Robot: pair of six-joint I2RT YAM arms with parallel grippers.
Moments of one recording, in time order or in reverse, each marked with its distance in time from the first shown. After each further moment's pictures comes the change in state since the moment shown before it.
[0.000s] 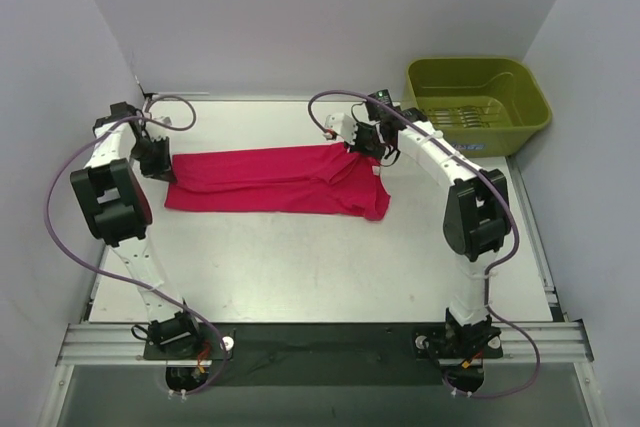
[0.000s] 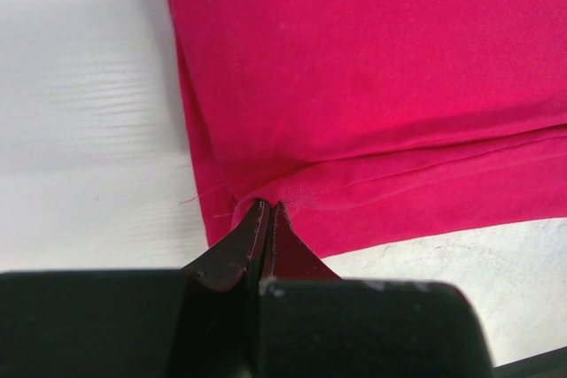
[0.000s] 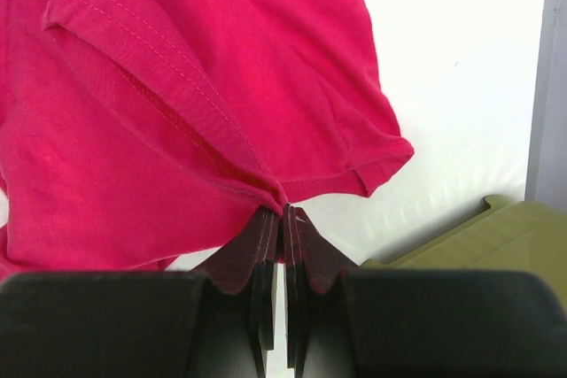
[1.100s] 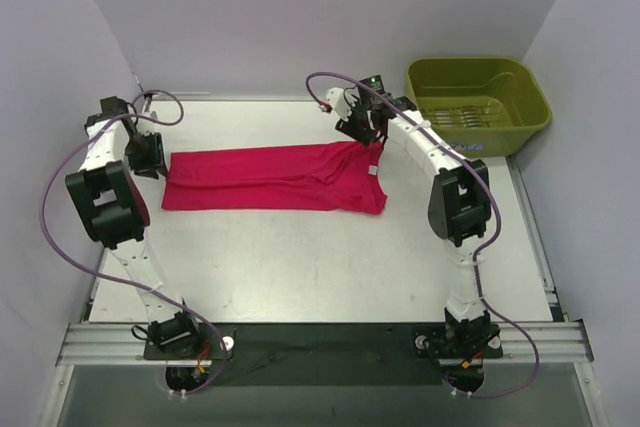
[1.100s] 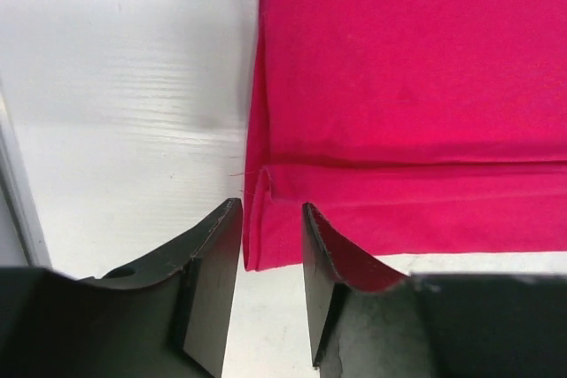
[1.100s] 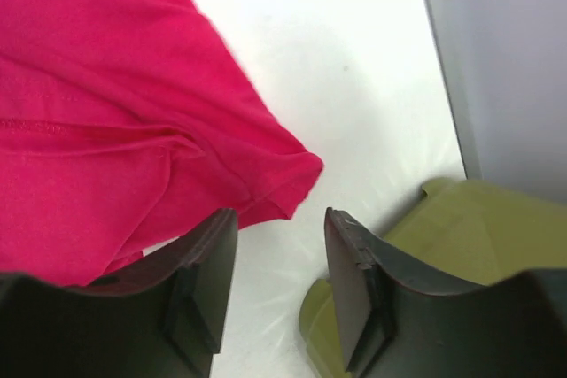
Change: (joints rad) left arm 0.010 -0.003 0.032 0.027 -0.133 -0.066; right arm -0.004 0.212 0.261 0.055 0.142 0.132
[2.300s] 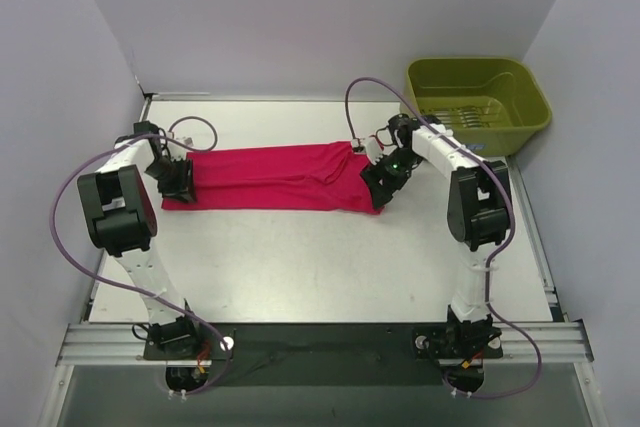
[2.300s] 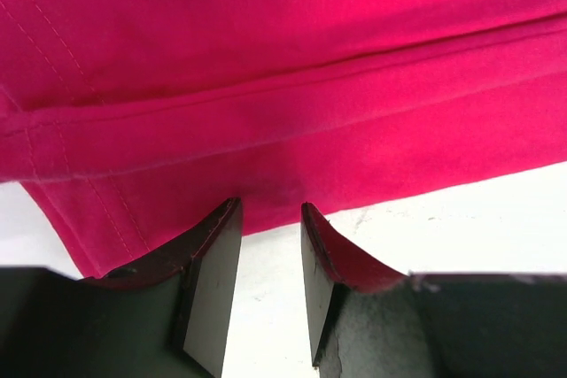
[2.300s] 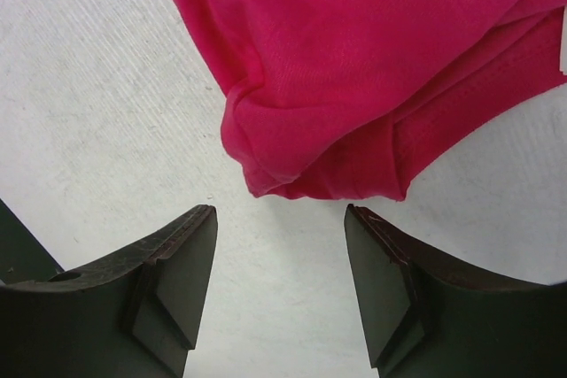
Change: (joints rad) left arm -0.104 -0.142 -0.353 0.098 0.107 0.080; right arm -0.136 -0.138 -0.335 -0.415 -0.425 0.202
